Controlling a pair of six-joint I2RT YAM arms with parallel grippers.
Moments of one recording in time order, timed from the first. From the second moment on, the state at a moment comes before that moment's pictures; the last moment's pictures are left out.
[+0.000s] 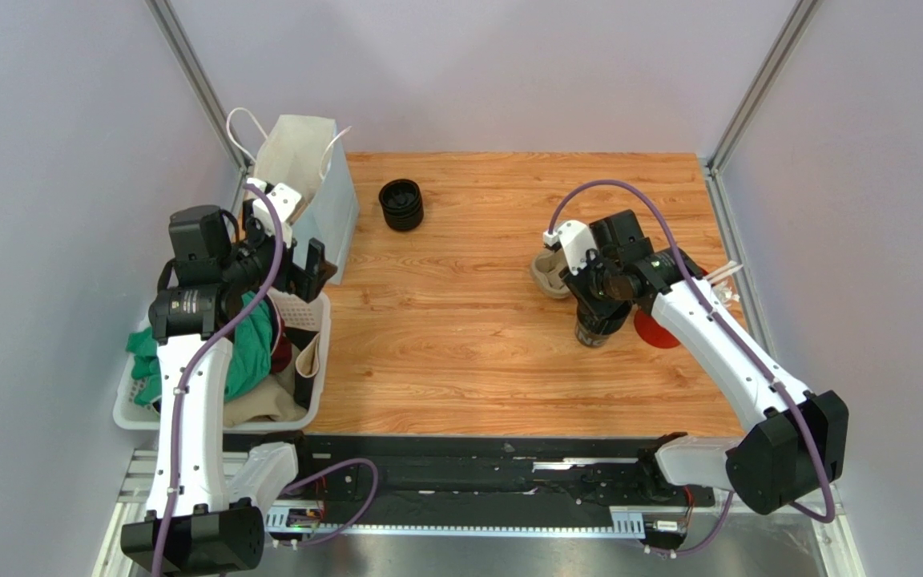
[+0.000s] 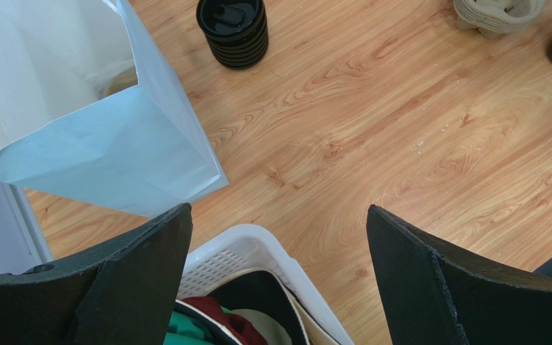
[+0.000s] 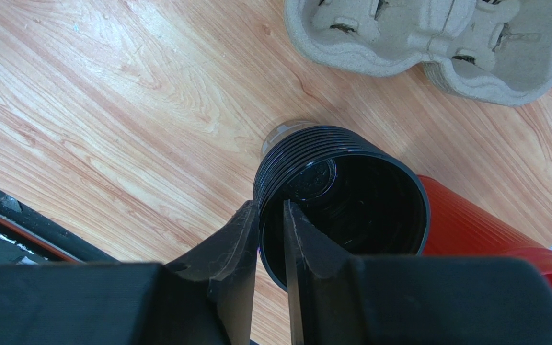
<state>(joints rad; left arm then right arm) 0.13 0.96 1.18 -0.76 0.62 0.41 0.40 1.28 1.14 -0.88 -0.07 -0.36</state>
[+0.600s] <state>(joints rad) 0.13 0.96 1.17 -0.75 0.62 0.40 0.40 1.29 1.14 -0.88 -0.08 -0.36</state>
